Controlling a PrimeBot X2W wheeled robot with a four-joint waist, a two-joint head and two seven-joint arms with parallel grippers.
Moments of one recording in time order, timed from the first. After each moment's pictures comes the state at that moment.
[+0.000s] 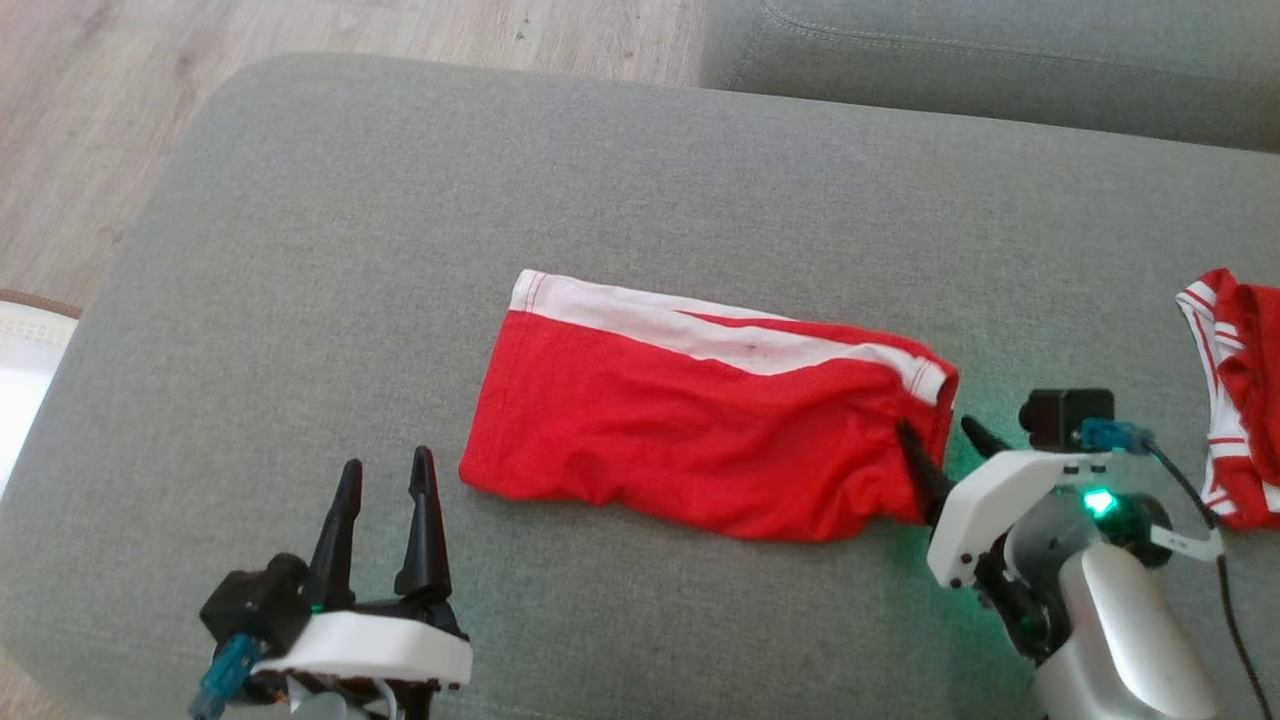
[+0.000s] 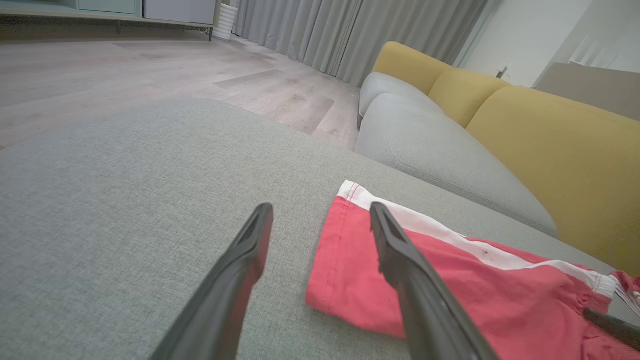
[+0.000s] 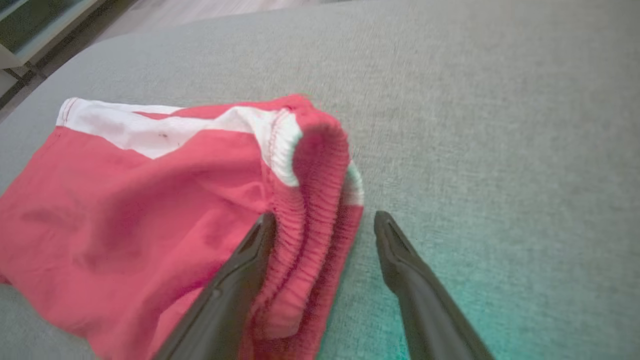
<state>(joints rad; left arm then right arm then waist) -0.05 0.21 -0.42 0.18 -0.68 0.11 -0.25 -0.23 -0.05 0.06 0.45 0.21 0.12 0.30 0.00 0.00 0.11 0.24</state>
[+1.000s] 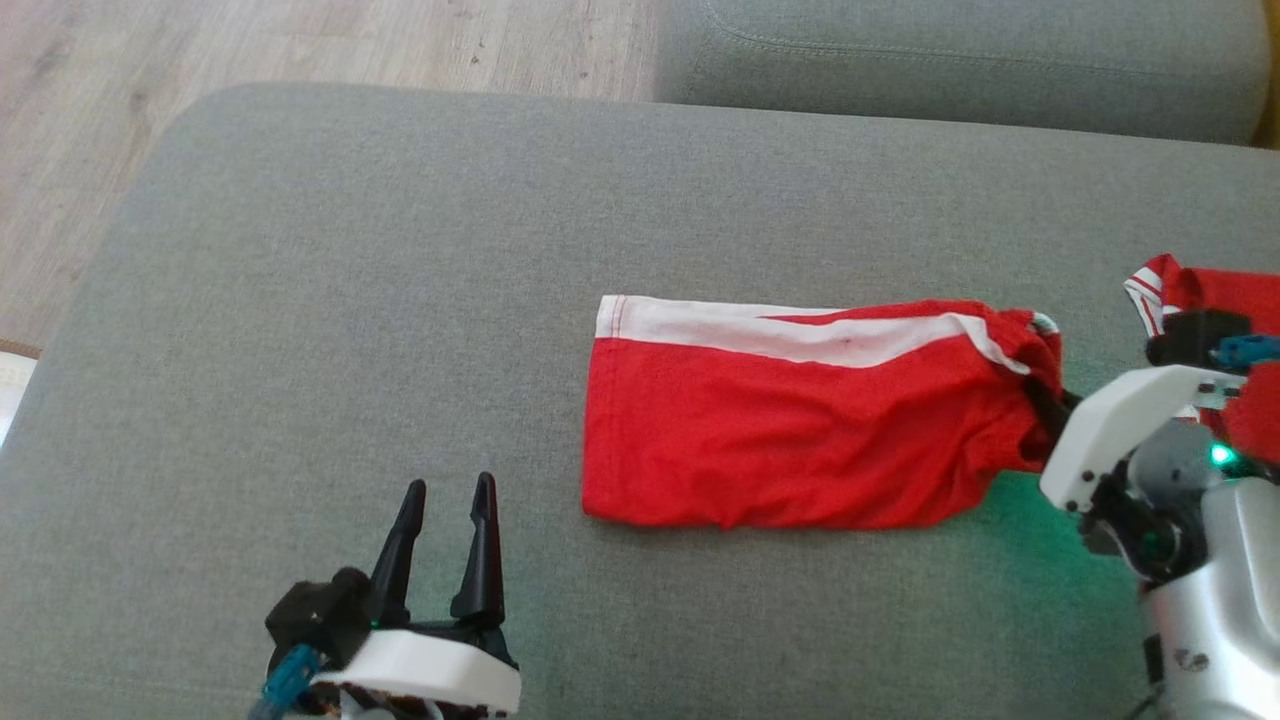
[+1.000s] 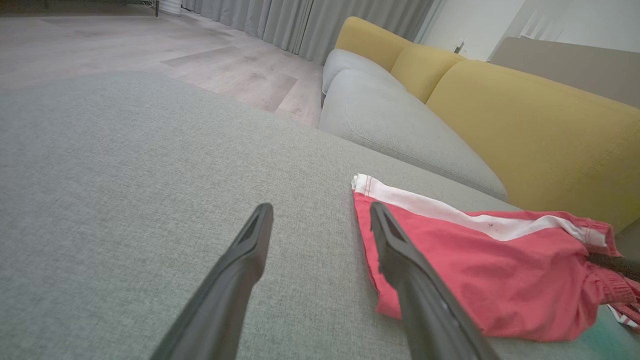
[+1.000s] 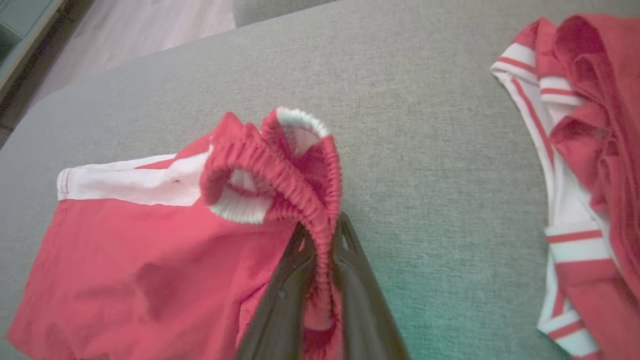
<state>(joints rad) -0.05 0.17 -0.49 0.22 -0.65 0.09 -0.25 -0.31 -0.15 -0.08 0.40 0.38 0.12 0.61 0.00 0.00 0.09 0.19</state>
